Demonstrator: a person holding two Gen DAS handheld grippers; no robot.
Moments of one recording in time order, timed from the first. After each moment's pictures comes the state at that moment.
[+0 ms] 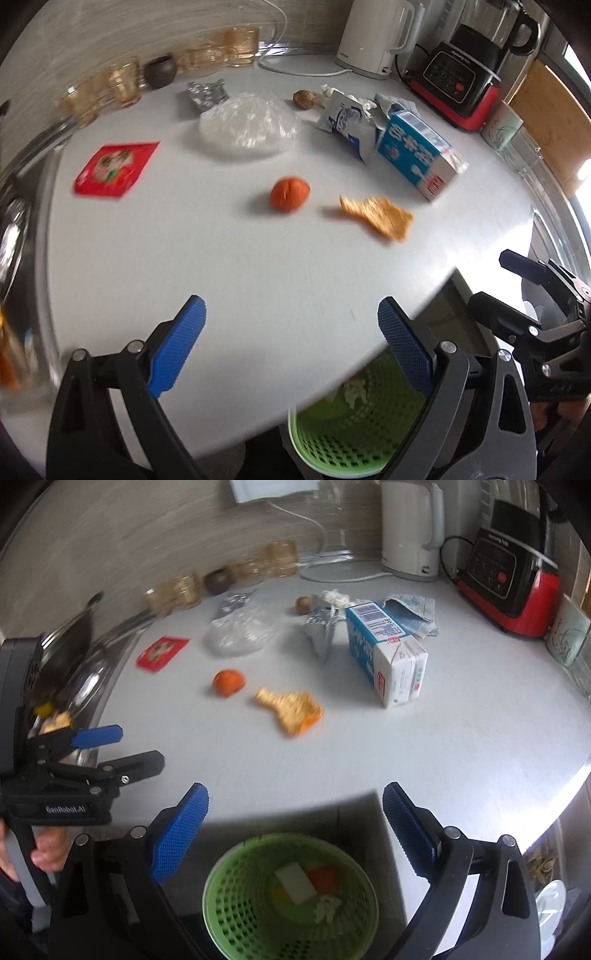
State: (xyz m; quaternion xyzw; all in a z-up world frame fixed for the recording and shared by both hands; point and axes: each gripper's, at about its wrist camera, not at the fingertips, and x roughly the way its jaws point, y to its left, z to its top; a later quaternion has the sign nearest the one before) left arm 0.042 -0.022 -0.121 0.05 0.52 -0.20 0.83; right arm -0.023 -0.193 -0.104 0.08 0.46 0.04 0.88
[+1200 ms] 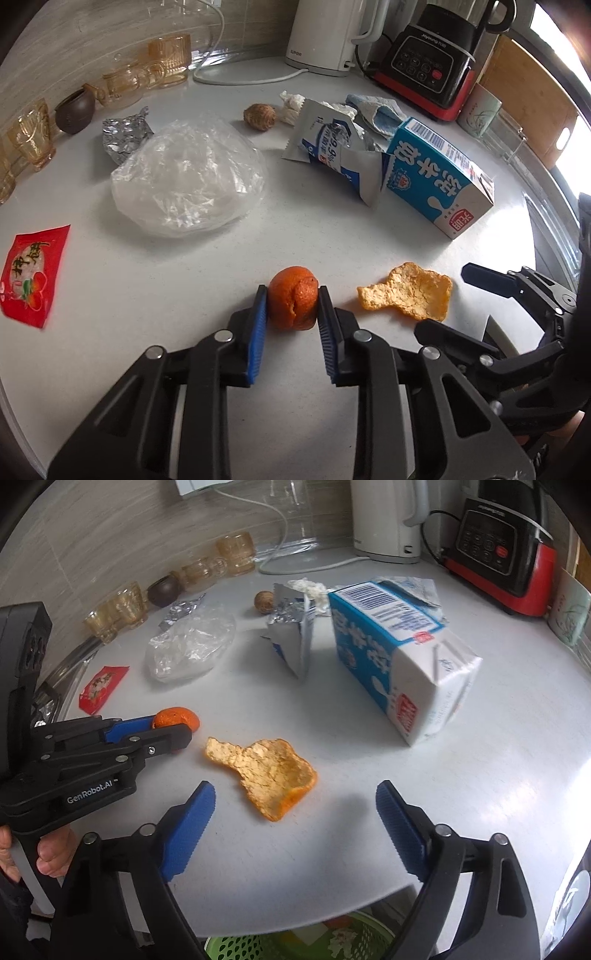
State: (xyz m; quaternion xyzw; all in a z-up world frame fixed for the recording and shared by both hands) left arm 0.127 -0.056 -0.161 0.09 0.49 -0.31 0.81; right arm 0.047 -0.185 -0.156 0.10 0.46 -0.02 0.88
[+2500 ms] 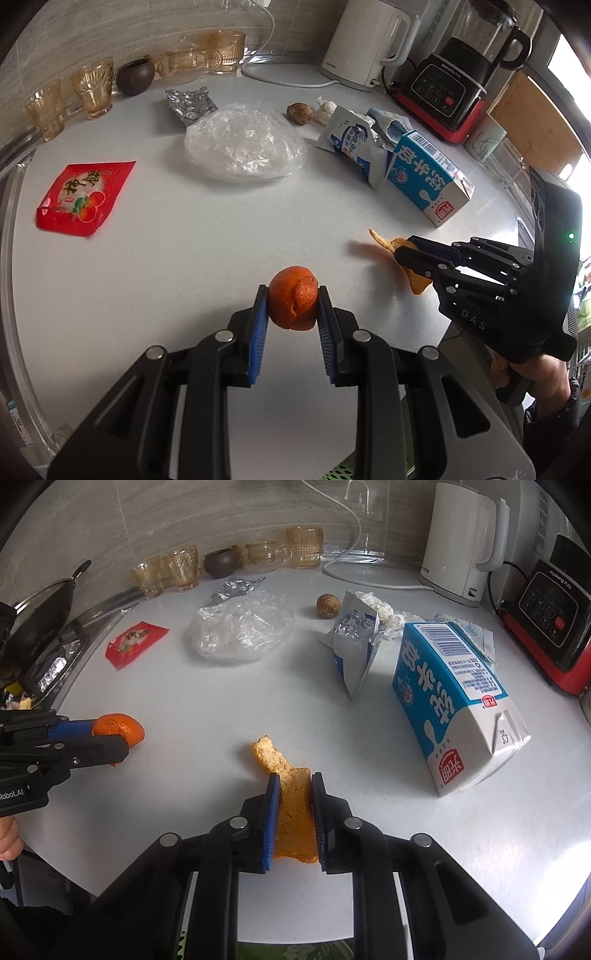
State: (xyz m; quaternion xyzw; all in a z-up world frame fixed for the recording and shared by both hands) left arm 0.079 -0.001 -0.139 0.02 0.50 -0.27 0.82; right arm 0.055 -0.165 -0.147 -0.01 0.45 0.07 0.89
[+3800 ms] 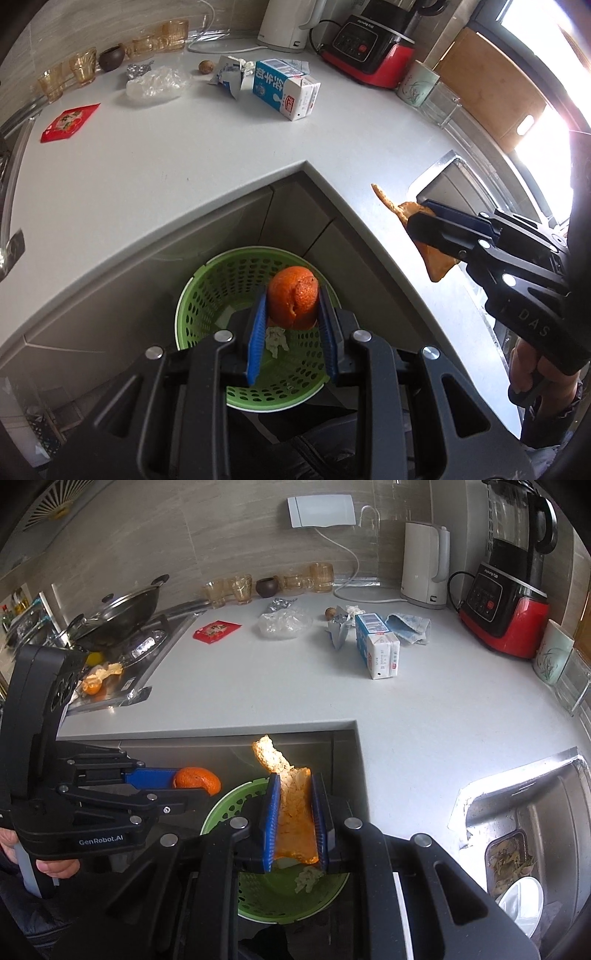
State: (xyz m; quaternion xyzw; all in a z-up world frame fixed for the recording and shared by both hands) left arm -0.148 -0.080 -0.108 0.02 0.53 -0.26 0.80; right arm -0.176 -0.220 -0.069 0.01 0.42 0.13 0.90
